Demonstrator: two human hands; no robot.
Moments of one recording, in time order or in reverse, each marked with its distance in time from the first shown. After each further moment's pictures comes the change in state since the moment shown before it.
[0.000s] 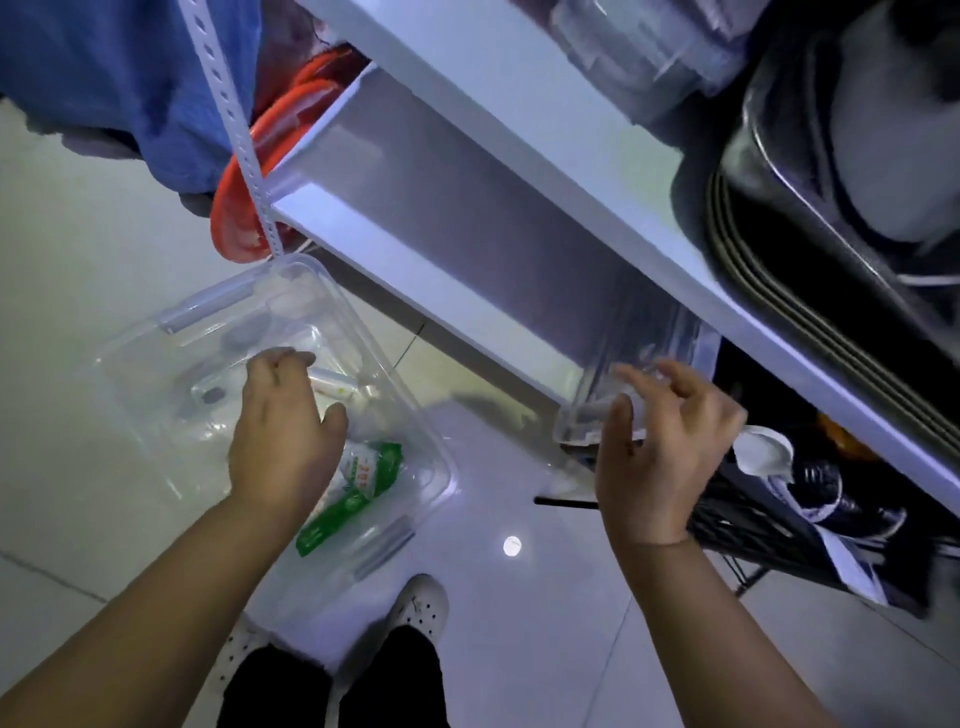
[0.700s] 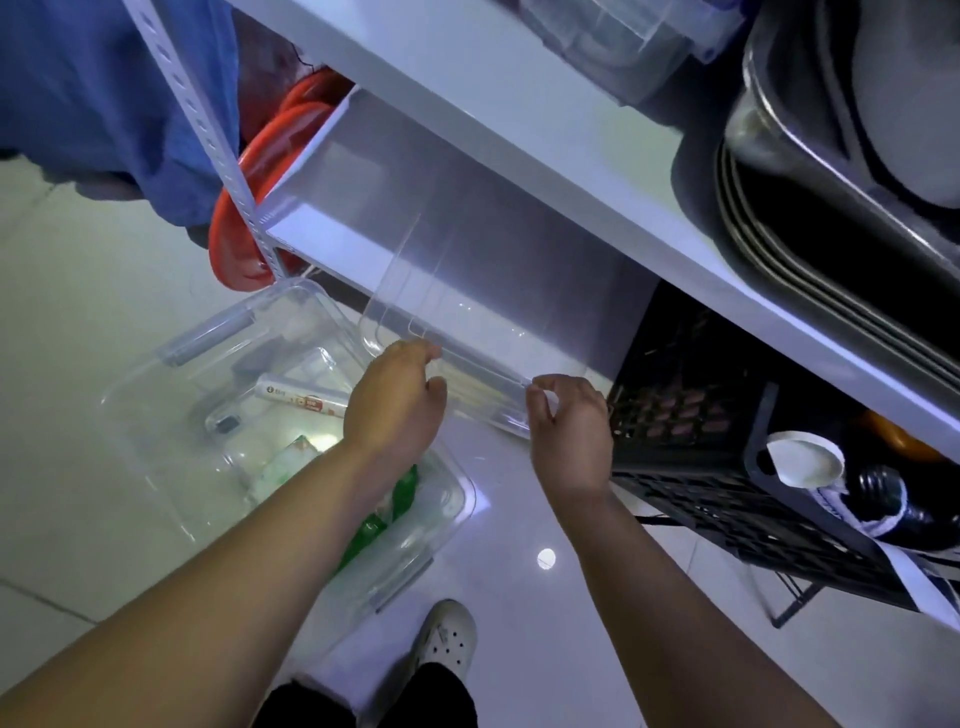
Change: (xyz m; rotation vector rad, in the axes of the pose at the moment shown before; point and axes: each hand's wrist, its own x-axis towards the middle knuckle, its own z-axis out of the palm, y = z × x) left_hand 0.042 0.062 0.061 -0.087 -0.217 0.154; right_hand -0.016 -0.006 0.094 0.265 -0.461 0.374
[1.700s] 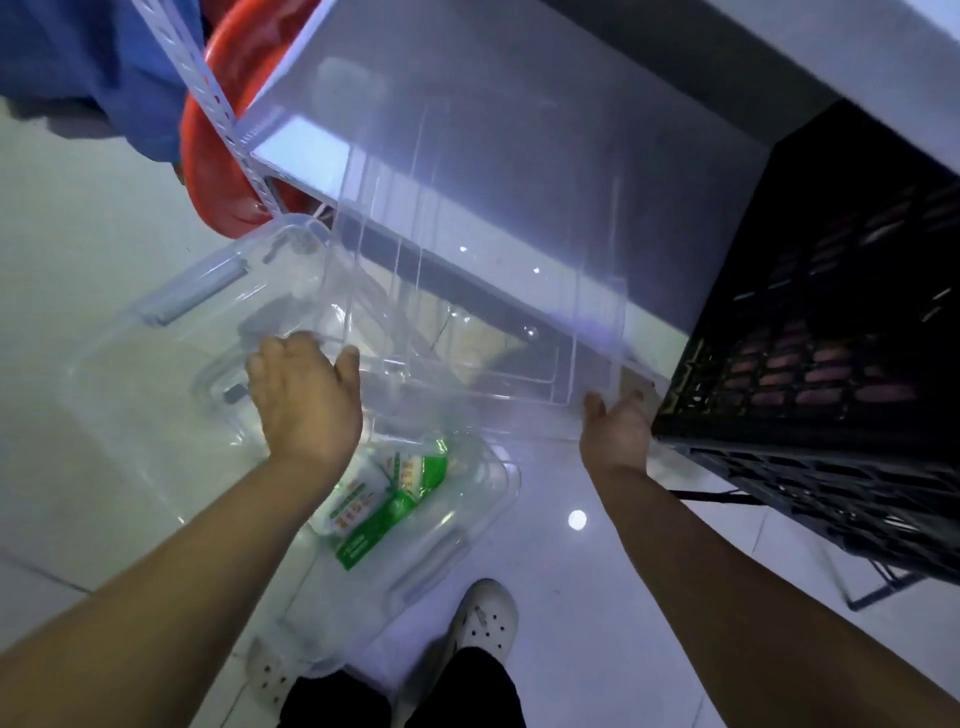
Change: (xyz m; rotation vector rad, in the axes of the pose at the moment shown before) left_hand 0.019 -0.131 0.029 0.270 0.345 -0.238; right_hand 0.012 0.105 0.109 -0.003 -0.131 0.520
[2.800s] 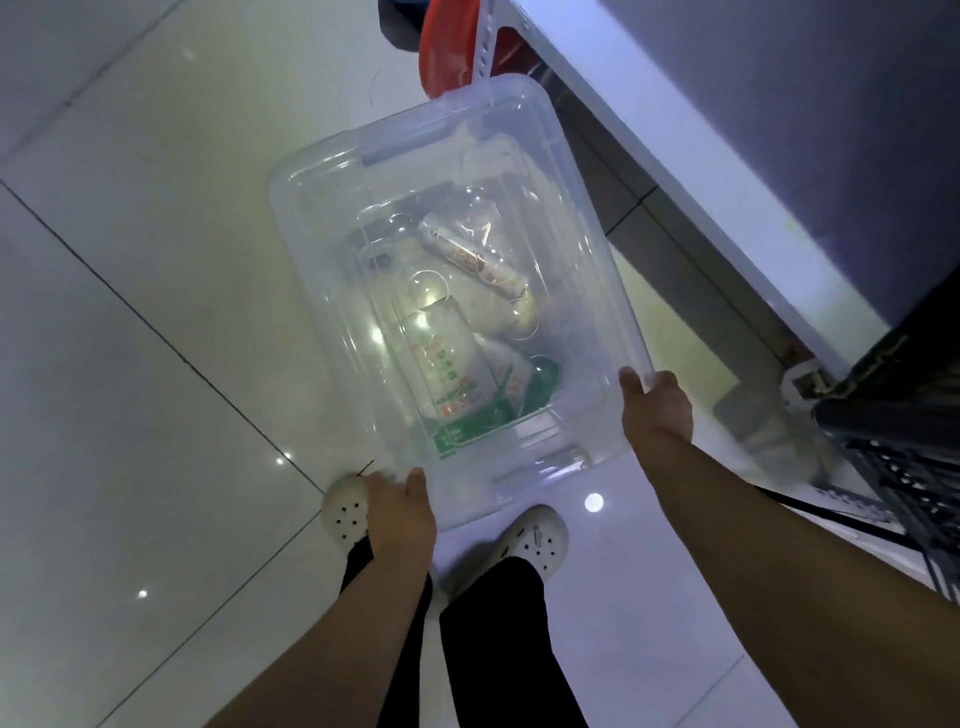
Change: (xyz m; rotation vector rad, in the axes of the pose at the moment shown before) left_hand -0.197 -0.150 0.035 -0.574 -0.145 -1.029; right_hand -0.073 0.013 0.086 -0.309 -0.239 -0.171
